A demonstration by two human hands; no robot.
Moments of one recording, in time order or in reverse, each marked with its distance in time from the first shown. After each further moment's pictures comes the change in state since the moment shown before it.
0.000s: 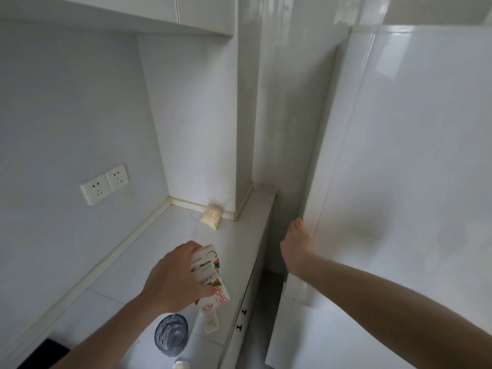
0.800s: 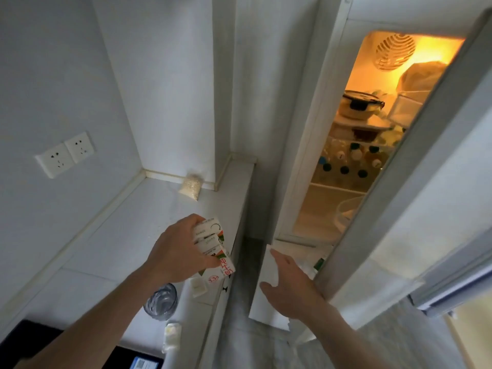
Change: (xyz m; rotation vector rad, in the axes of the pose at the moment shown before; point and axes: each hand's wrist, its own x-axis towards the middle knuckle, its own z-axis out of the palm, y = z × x) left_hand 0.006 -0.001 0.027 -0.123 -0.102 0.120; right_hand -0.143 -0.071 0.024 1.538 -0.118 0.077
